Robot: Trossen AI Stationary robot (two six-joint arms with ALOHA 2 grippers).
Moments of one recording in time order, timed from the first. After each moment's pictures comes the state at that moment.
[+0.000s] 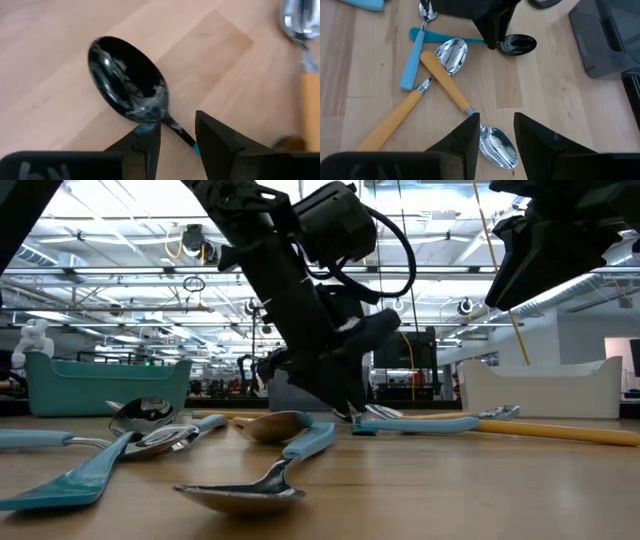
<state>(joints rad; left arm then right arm) -0.09 2.10 1.33 -0.24 -0.39 -0.77 0.52 1.26 0.80 -0.68 0.61 0.38</state>
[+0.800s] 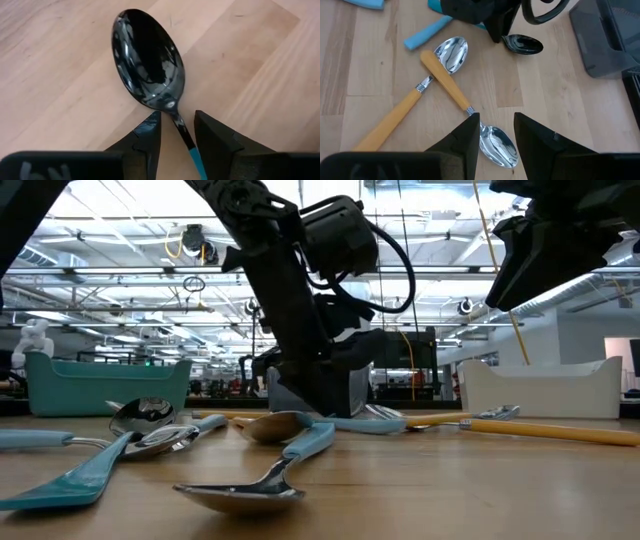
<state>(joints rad) -0.07 2.10 1.37 -0.38 -0.37 -0.71 0.52 1.26 0.80 -0.68 0.61 0.38</state>
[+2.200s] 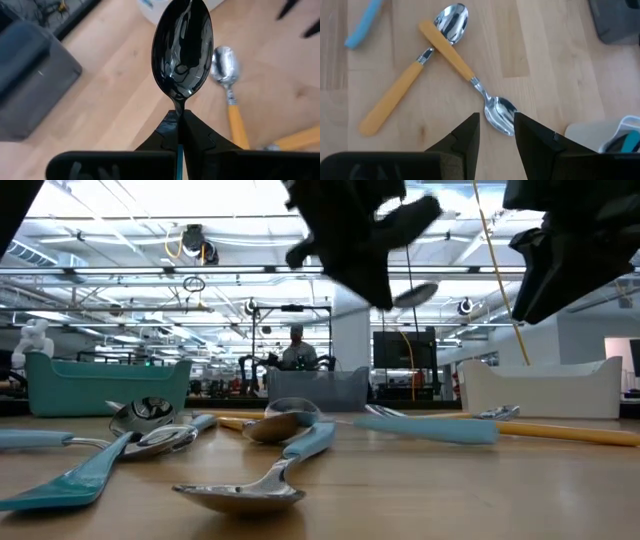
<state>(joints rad) -0.26 2.10 1.75 -0.64 -0.70 -0.54 0.54 1.25 0.80 -0.82 0.54 0.52</state>
